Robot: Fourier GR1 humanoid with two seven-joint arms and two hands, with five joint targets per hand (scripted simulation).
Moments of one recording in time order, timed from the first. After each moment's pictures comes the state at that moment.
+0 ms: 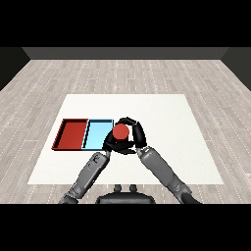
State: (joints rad) left arm -0.36 0.01 -0.43 -1.40 0.15 0.24 -0.06; right arm -0.53 -0.04 0.51 -1.61 0.08 -0.51 0.11
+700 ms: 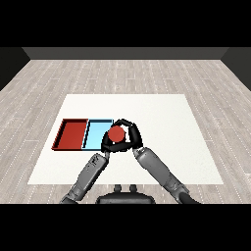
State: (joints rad) left arm -0.32 0.01 -0.43 -1.41 0.14 0.46 0.02; right arm -0.54 0.00 0.53 -1.56 0.06 -0.51 0.04
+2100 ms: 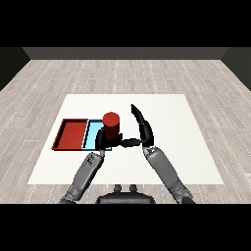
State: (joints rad) left arm -0.31 0.02 -0.34 -1.46 0.09 0.45 -0.05; right arm -0.46 -0.03 0.40 -1.67 0.09 -0.42 0.10
